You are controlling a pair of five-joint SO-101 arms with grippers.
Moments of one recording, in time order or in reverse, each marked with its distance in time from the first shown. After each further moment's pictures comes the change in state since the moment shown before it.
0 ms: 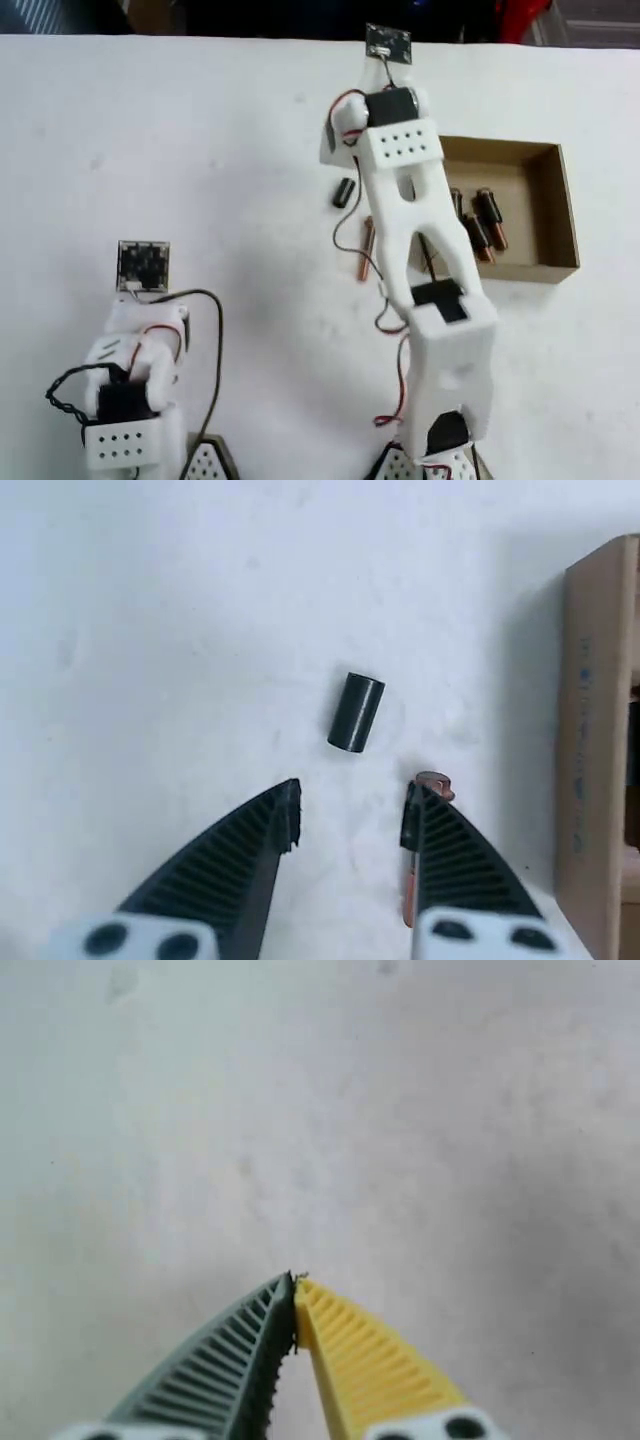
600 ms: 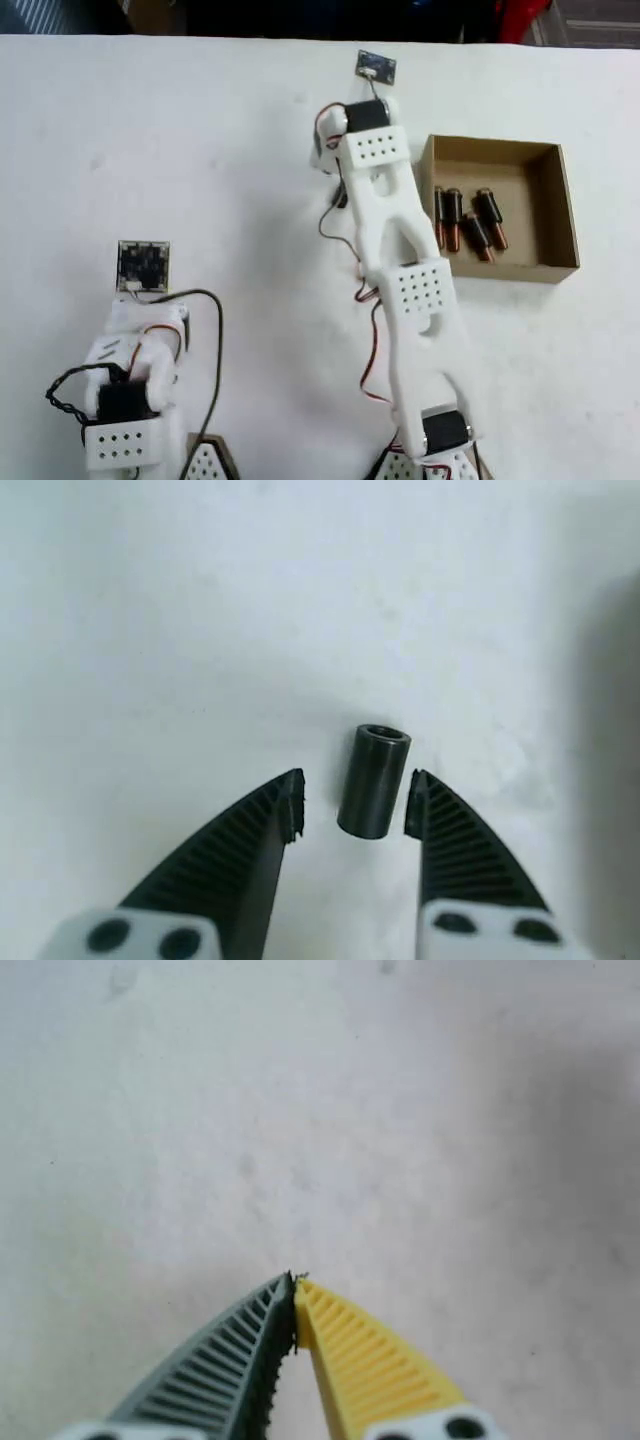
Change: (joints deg) left arm 0.0 0.0 0.0 0.0 0.0; right arm 0.0 30.9 -30.0 2.7 -4.3
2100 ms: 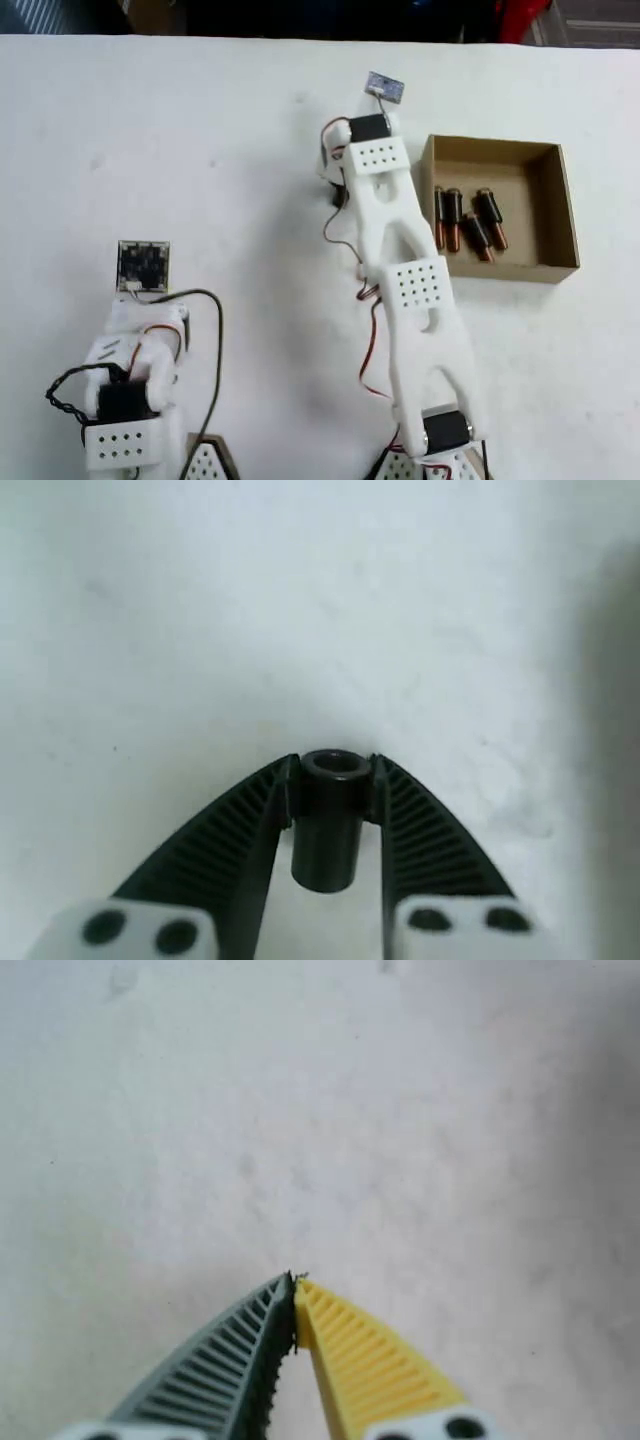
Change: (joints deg) left arm 0.0 0.0 0.0 0.0 0.0; right arm 1.4 7.3 -1.2 -3.3 -3.5
